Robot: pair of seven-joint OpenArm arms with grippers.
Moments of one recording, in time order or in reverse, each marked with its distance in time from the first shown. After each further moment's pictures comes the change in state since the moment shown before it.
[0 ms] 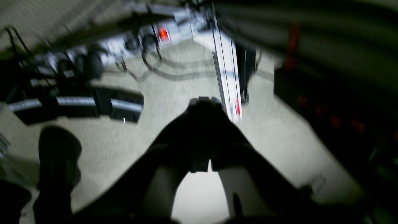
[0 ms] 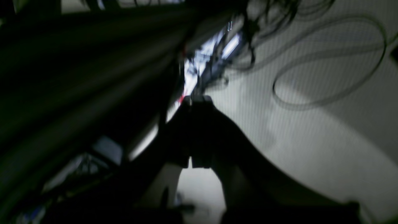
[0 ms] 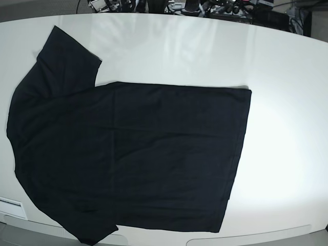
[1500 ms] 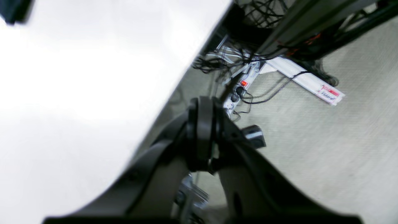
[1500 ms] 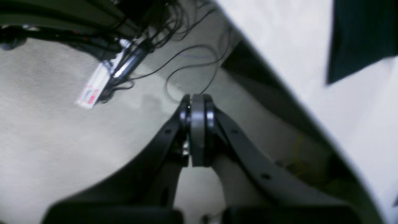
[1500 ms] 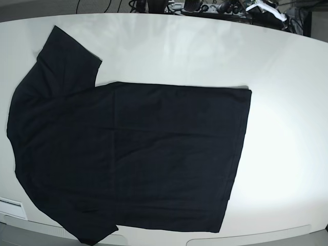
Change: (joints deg) left arm 59.5 -38.2 -30.2 110.5 17.0 -2.5 15.3; right arm -64.5 18.8 0.3 105.5 -21.3 -21.4 -16.5
